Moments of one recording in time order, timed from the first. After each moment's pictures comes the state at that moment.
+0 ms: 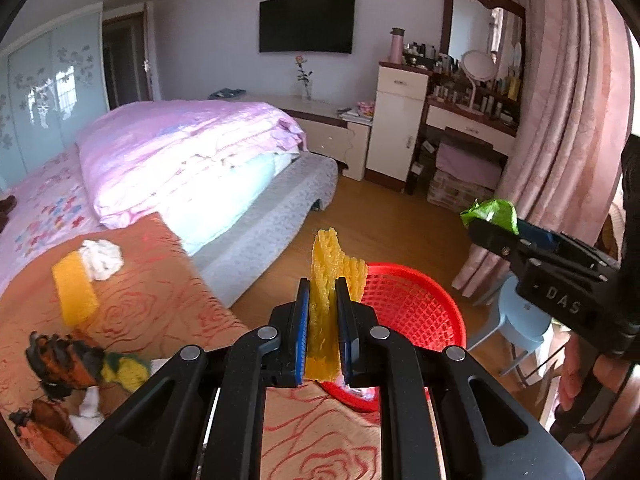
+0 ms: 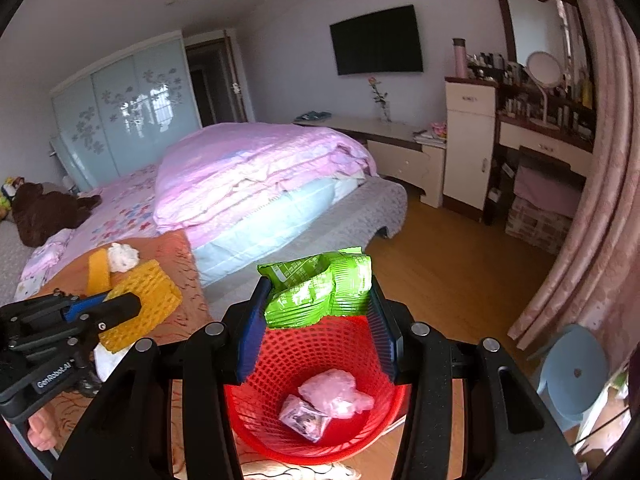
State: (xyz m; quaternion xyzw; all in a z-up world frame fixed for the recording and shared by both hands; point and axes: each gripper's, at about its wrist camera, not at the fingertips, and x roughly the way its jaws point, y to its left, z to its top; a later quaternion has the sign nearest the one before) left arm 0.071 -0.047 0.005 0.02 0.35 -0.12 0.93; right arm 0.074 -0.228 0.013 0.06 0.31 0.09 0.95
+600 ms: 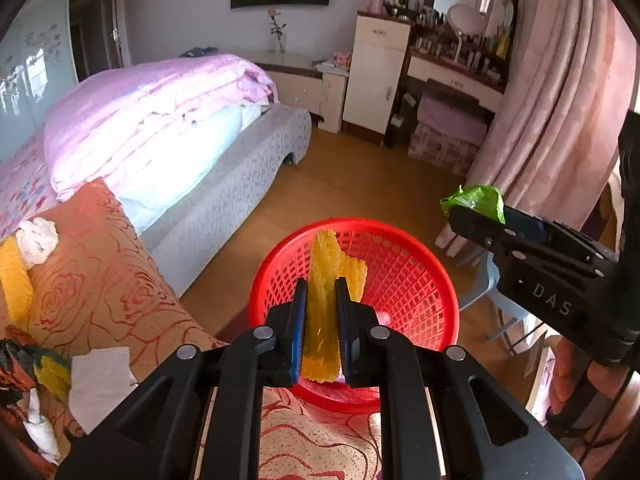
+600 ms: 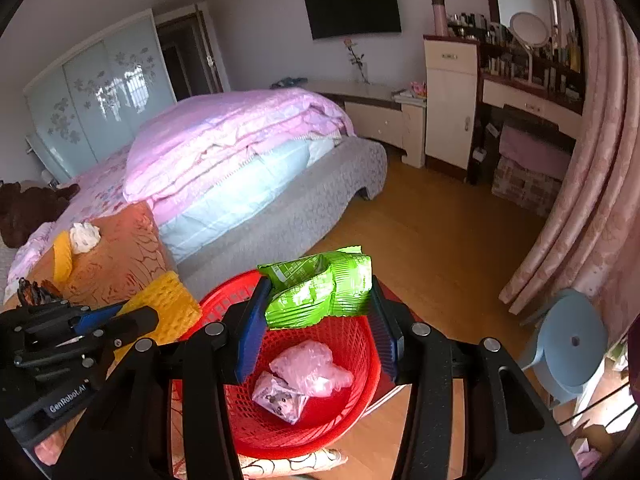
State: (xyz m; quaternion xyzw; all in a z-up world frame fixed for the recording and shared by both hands) left arm 0.104 -0.081 -0.048 0.04 0.43 -0.16 0.89; right arm 0.099 -0.245 -0.033 0.07 0.37 0.06 0.92
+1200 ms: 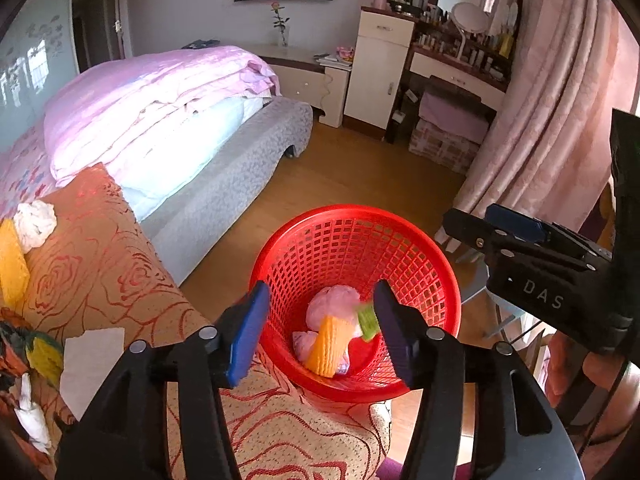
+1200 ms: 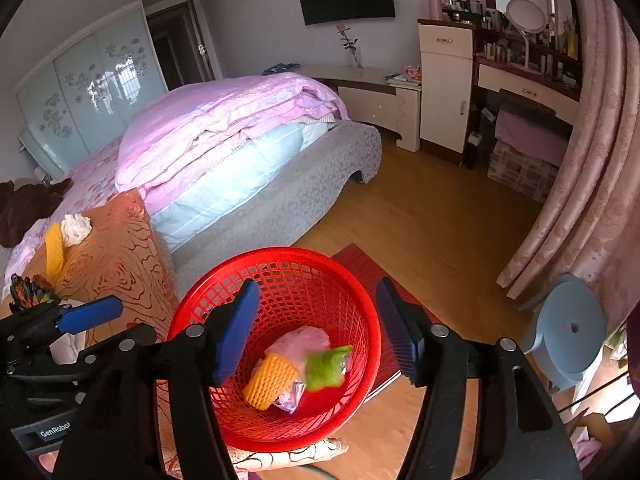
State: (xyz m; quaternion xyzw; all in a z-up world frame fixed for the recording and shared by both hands) left arm 0.097 -0.073 -0.054 0.02 0.43 -0.15 0.89; right arm 0.100 -0.242 -0.044 0.07 0.39 0.05 0.92
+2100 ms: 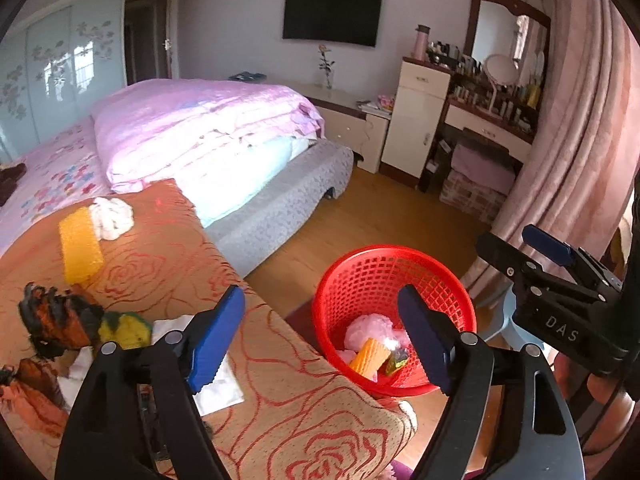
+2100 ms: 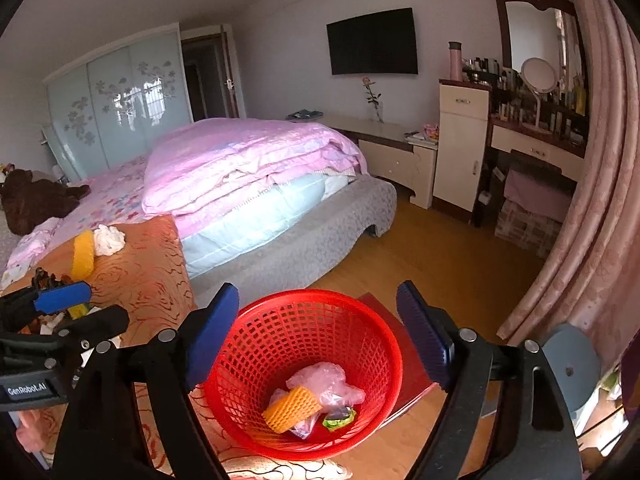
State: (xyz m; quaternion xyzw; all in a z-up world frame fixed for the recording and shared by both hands) left arm 0.055 -0.024 -0.009 -0.01 0.36 -0.08 0.93; right arm 0.065 -0.217 -0.004 0.03 0.30 0.08 0.95
